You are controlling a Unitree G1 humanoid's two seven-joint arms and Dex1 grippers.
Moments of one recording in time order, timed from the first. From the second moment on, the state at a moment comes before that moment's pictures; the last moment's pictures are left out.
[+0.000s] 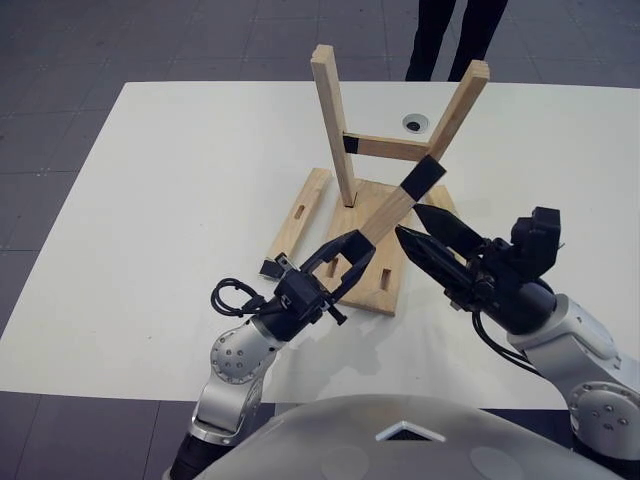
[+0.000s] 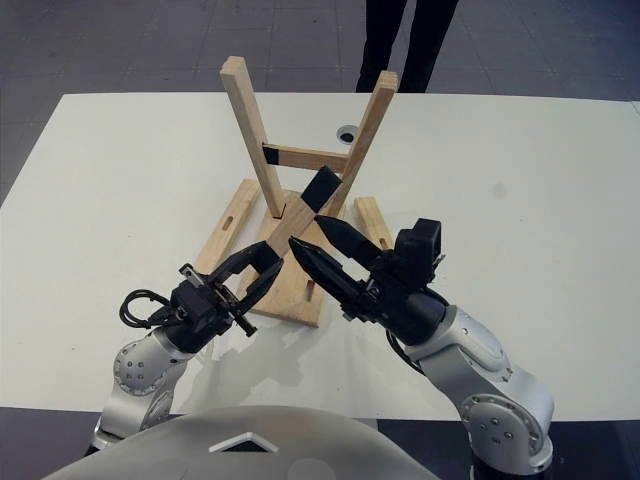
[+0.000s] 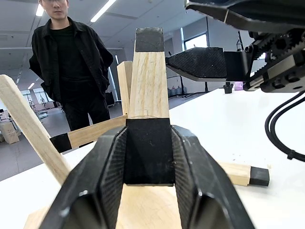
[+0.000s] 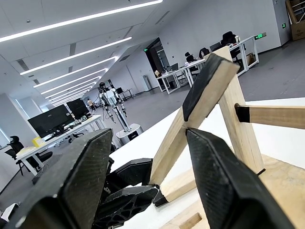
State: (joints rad) left arm 0.40 0.26 -0.33 -0.47 -0.10 -0.28 -0.50; right arm 0.26 -0.40 -0.03 -0.90 1.08 0.61 0.31
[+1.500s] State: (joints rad) left arm 0.42 0.24 -0.43 -0.45 -0.11 -0.34 -0.43; right arm 0.14 -0.39 0.06 -0.79 1.09 0.57 0.25
